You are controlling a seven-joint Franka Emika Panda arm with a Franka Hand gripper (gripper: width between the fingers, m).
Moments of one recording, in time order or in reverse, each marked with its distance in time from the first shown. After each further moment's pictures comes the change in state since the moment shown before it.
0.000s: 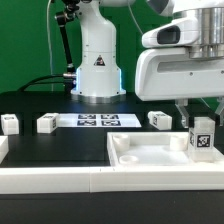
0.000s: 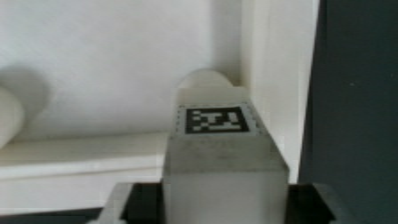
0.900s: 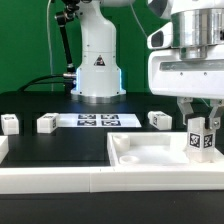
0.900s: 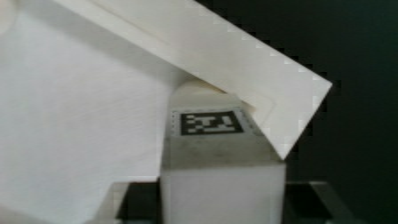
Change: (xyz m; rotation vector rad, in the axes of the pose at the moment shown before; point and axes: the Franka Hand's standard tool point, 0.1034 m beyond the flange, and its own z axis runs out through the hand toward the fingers) arm -0.002 0.002 0.001 0.008 0.023 0.957
